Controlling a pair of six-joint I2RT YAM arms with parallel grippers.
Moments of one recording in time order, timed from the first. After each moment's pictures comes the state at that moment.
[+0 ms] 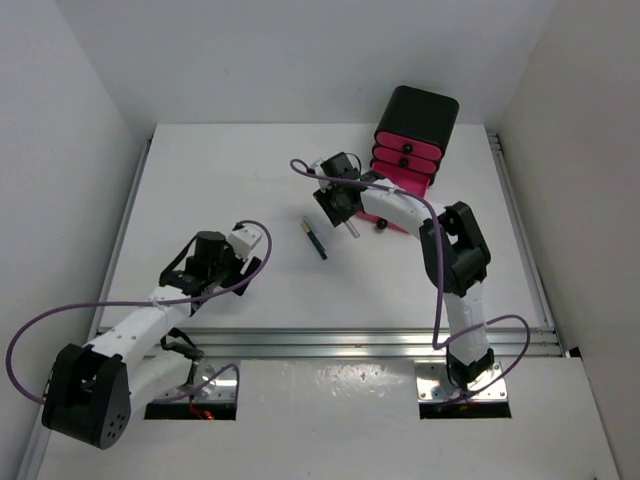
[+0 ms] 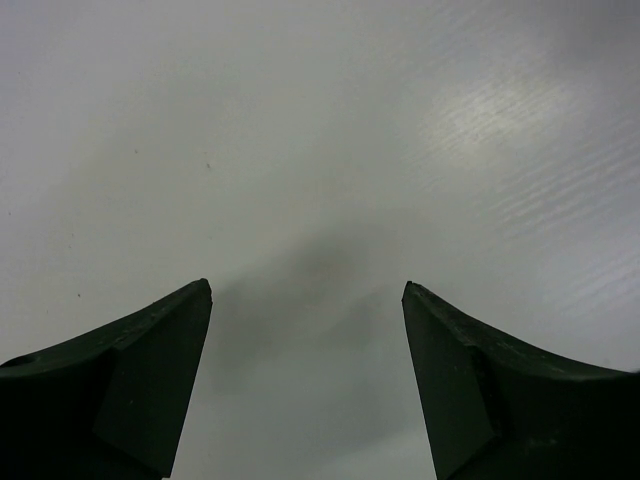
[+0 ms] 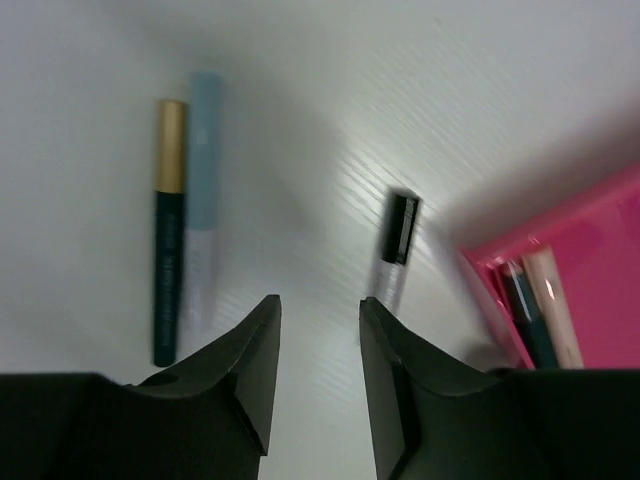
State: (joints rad) left arm -0.28 1.00 0.47 -0.23 0.02 0.33; right arm 0.59 2.10 1.62 -0.50 0.02 -0.11
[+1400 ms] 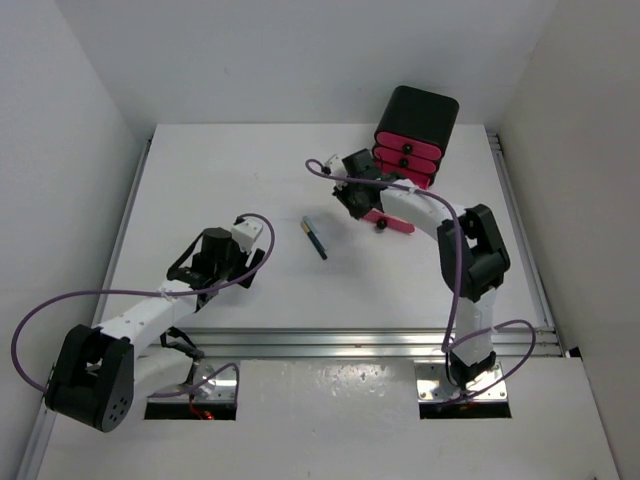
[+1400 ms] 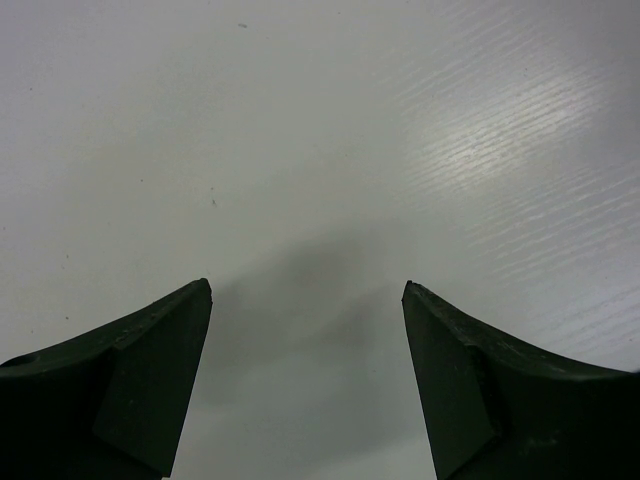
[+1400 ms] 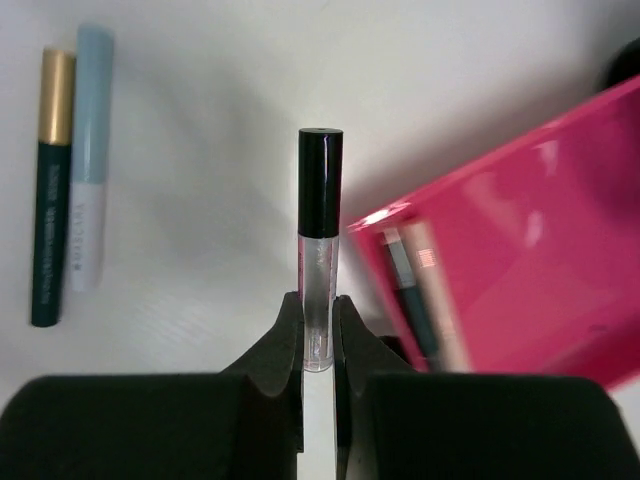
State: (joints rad) left arm -0.32 1.10 0.47 -0.06 -0.05 0.22; right arm 0.50 2.01 1.46 -0.43 0.05 -0.26
